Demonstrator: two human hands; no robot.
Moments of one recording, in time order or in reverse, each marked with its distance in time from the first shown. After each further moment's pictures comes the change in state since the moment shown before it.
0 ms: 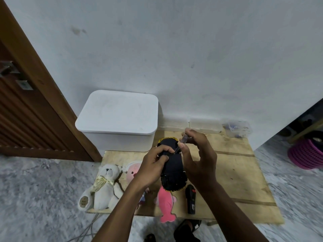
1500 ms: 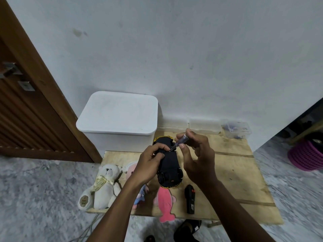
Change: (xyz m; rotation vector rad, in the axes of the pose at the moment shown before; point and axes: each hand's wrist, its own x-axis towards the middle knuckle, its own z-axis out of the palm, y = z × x) left_hand 0.001 0.004 -0.008 -0.028 0.044 -0.028; right_hand -0.002 0.010 -0.001 0.026 -0.046 0.014
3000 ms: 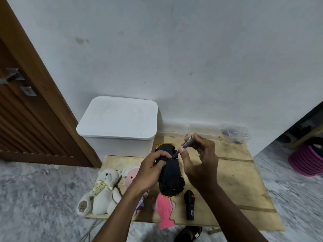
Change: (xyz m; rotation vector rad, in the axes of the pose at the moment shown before) left_hand -0.002 -0.007 0.006 0.028 -0.030 -0.010; right_hand -0.002 0.000 -0.003 -0.054 0.115 0.066
